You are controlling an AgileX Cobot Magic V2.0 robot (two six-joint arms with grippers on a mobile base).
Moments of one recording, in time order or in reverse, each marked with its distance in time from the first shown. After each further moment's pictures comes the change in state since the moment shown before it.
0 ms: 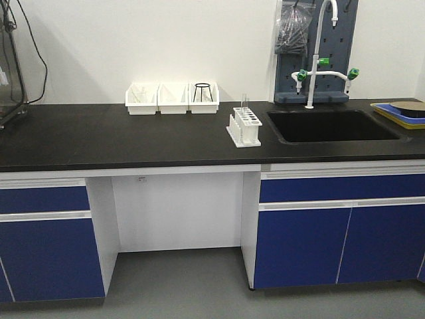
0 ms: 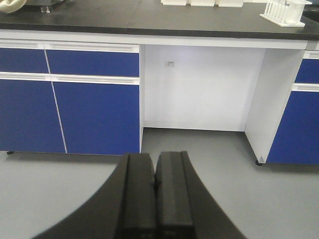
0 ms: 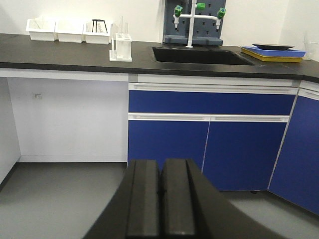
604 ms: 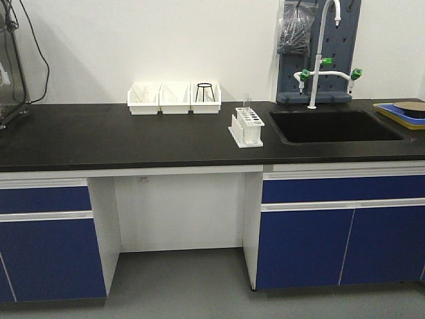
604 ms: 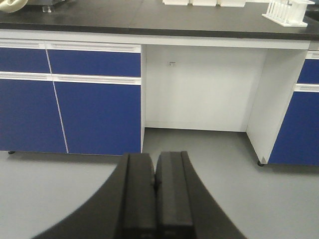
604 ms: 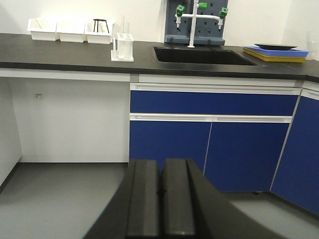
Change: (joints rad) left arm 0.000 0.000 0.000 0.000 0.000 0.000; right arm 0.000 0.000 0.000 0.000 0.000 0.000
